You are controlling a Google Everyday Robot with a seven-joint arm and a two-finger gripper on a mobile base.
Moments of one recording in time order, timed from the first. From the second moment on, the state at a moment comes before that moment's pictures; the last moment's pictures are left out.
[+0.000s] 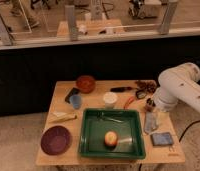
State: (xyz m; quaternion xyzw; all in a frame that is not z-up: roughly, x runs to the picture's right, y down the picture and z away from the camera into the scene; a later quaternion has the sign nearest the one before) arm 0.286 0.111 0.683 -0.28 0.02 0.02 0.96
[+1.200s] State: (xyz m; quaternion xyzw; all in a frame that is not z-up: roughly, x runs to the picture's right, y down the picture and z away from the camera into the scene) arm 0.159 0.177 0.719 -0.32 -0.20 -0.02 0.92
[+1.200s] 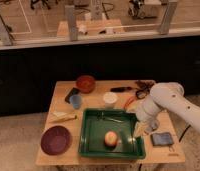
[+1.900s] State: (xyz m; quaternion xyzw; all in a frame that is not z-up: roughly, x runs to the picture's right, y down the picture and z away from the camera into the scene) arm 0.128 0.194 0.756 -0.31 -0.15 -0.04 0.94
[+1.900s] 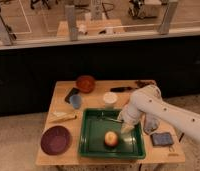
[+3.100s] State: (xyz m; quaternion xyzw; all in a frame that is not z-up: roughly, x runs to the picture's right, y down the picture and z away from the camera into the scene) arm 0.096 0.199 0.815 -0.21 -0.11 -0.02 0.97
